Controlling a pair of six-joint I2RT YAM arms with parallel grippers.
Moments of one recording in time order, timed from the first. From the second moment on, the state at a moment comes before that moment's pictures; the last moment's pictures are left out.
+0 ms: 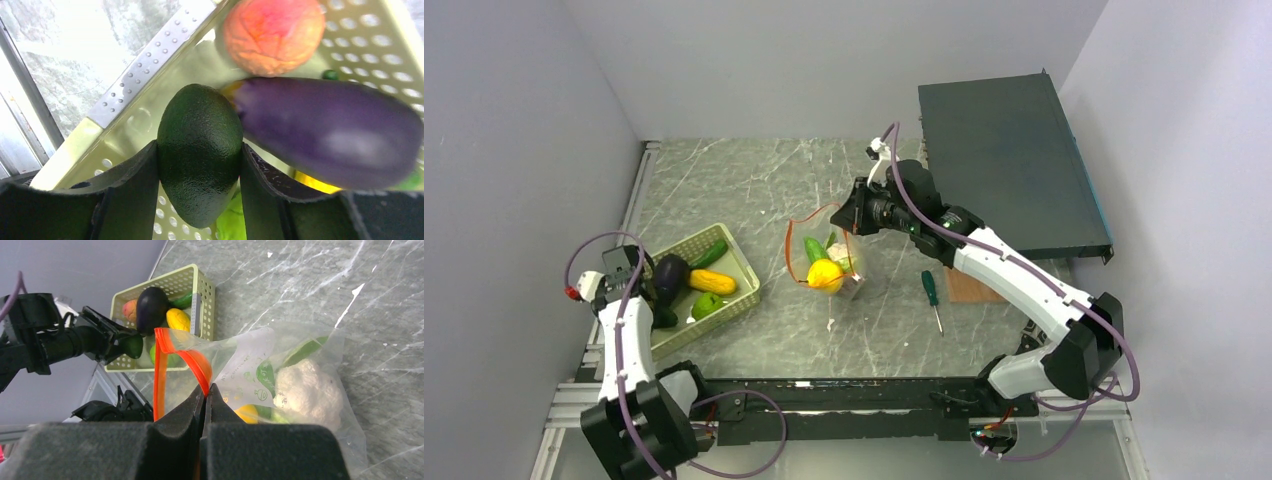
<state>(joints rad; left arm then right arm) 0.45 0.98 0.60 -0.75 -0.33 -0.90 0.71 1.38 1.25 -0.28 -0.20 0.58</state>
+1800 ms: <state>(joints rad) -0.49 1.15 1.01 -0.32 0.47 -0.67 0.72 1.38 1.25 -0.27 -0.24 0.59</state>
